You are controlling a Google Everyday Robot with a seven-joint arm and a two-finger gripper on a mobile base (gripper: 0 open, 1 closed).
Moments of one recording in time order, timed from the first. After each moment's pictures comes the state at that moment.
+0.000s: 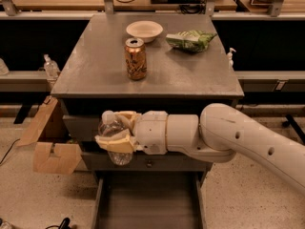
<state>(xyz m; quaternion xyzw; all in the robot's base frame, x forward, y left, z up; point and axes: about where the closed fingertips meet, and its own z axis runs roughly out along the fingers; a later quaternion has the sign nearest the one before) 0.451 0.099 0.837 -0.50 0.57 0.39 0.51</state>
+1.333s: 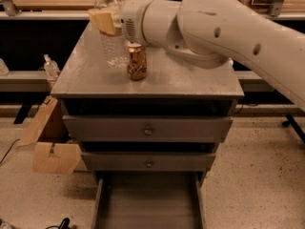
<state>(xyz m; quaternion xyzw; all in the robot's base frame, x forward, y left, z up) 0.628 0.093 1.044 -0.32 0.67 0.27 0.62</state>
